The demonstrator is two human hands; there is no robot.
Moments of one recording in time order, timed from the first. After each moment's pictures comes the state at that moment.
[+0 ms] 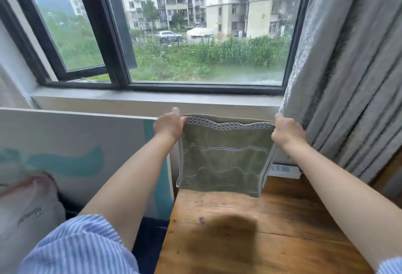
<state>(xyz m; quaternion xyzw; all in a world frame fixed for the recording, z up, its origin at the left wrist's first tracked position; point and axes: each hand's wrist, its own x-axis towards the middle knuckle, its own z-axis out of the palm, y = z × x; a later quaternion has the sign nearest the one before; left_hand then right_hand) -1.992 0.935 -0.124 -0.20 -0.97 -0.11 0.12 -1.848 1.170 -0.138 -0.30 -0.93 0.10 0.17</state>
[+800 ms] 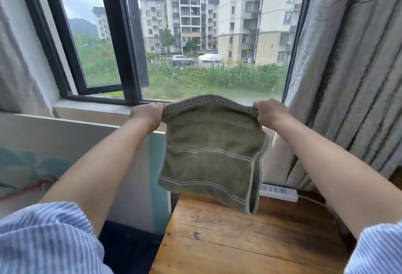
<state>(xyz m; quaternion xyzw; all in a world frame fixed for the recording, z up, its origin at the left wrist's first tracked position) -1.973 0.886 -0.043 -0.16 -0.96 -0.03 0.23 -1.856 1.158 -0.033 -0.16 -0.96 0.02 0.25</state>
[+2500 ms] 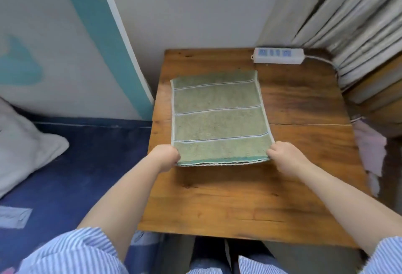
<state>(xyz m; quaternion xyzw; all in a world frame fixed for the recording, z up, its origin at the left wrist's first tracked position) -1.893 0.874 -0.415 -0.49 -0.77 0.28 -0.30 -1.704 1.141 -0.413 0.01 -0.98 -0.05 -0.21</state>
